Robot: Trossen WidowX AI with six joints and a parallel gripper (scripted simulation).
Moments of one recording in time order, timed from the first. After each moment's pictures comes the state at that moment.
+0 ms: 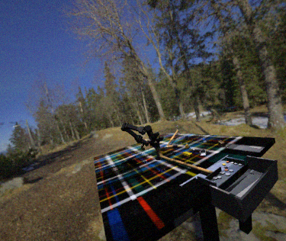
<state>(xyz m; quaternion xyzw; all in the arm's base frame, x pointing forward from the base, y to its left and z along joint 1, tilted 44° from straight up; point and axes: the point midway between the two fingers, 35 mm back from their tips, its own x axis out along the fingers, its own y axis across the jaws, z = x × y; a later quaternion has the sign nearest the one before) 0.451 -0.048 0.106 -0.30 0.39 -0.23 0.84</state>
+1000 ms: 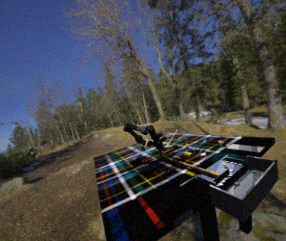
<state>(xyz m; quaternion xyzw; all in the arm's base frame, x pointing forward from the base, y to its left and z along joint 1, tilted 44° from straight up) 0.499 -0.050 0.106 -0.30 0.38 -0.23 0.84</state>
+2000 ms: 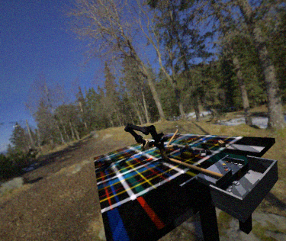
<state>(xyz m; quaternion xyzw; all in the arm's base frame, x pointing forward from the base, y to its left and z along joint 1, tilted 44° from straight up) 0.515 -0.049 0.104 -0.30 0.38 -0.23 0.84</state>
